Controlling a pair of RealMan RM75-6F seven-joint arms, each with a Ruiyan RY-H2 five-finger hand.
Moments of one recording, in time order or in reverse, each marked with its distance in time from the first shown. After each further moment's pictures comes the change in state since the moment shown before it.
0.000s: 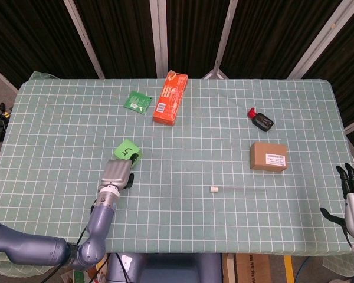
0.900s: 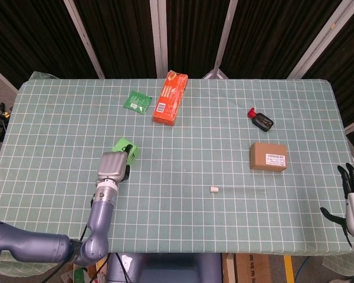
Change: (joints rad) left arm -0.010 -0.014 -0.018 0.034 0.034 0.095 0.036; right arm -0.001 0.006 0.004 -0.010 0.016 -0.008 0.011
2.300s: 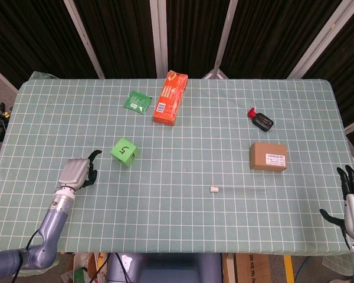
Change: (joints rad) left arm 0.327 0.178 0.212 0.244 0.546 -0.301 -0.612; right arm -0.006 -0.005 0.000 -0.031 0.027 0.001 -0.050
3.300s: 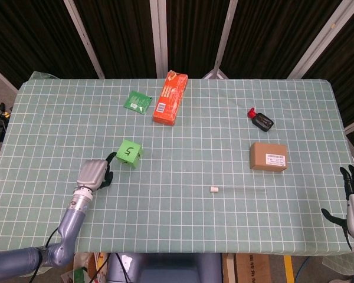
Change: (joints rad) left arm -0.020 -0.126 -0.053 0.039 0.000 -0.018 0.106; right arm -0.005 0.003 0.005 -0.006 0.006 0.007 0.006
